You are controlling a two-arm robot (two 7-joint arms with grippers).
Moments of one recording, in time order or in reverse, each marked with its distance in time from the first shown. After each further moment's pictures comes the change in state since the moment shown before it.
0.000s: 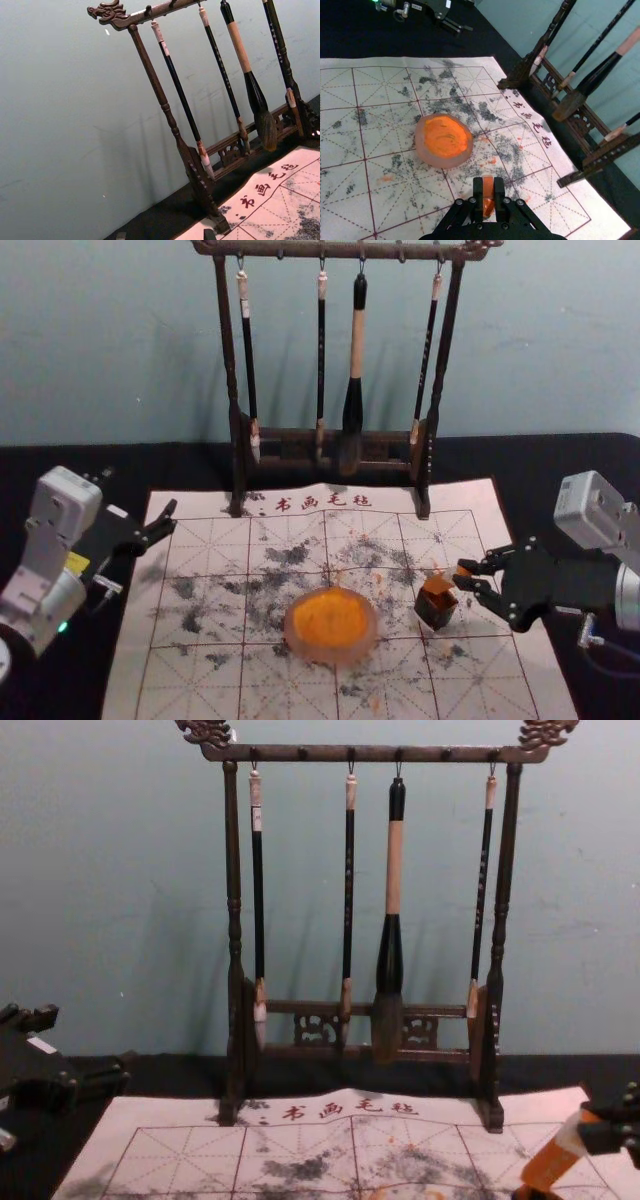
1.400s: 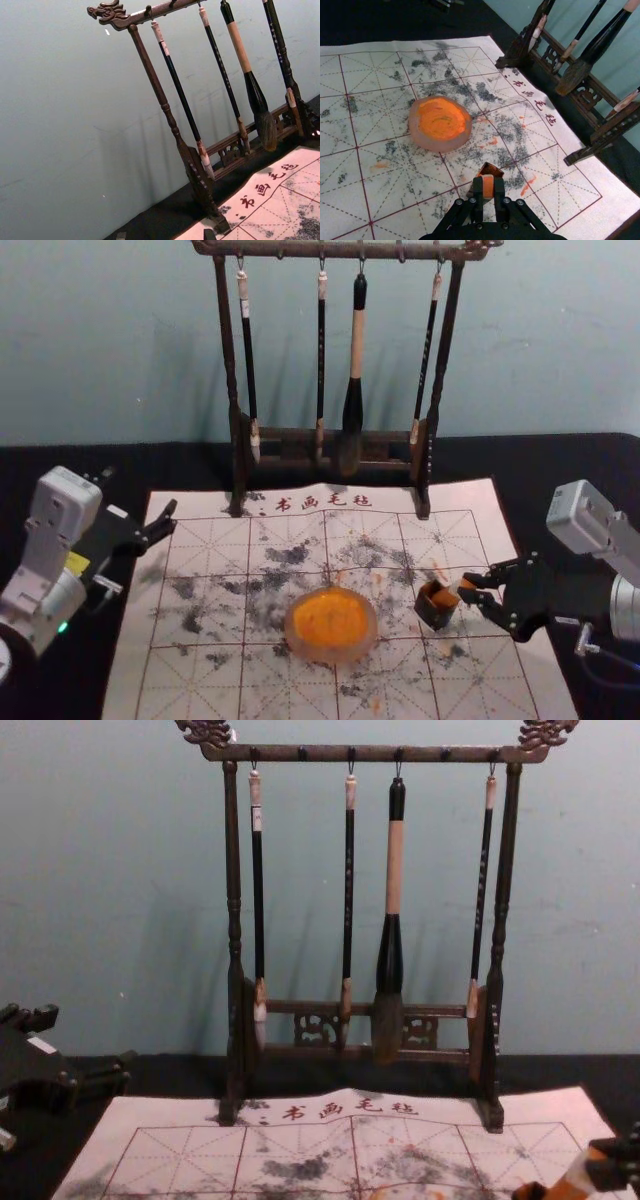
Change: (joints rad) left arm 0.000 0.000 0.000 0.000 0.000 0.000 0.000; right arm 0.004 -0.031 -0.008 0.070 -0.002 0.033 0.003
